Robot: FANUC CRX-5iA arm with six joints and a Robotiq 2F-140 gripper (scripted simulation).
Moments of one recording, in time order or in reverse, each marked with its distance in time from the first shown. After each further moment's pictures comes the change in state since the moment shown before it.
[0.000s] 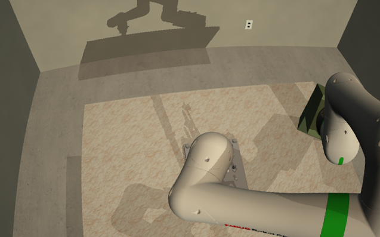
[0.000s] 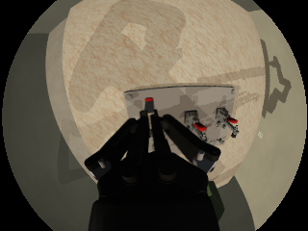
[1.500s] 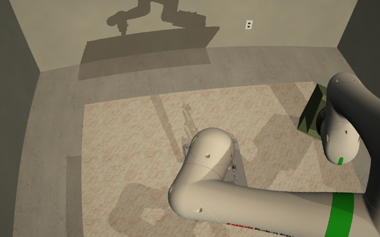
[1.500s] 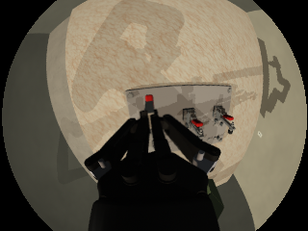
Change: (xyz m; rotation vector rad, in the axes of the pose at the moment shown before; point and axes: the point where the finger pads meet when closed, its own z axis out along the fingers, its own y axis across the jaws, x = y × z) arm 0.000 0.000 -0.019 0.000 0.000 0.000
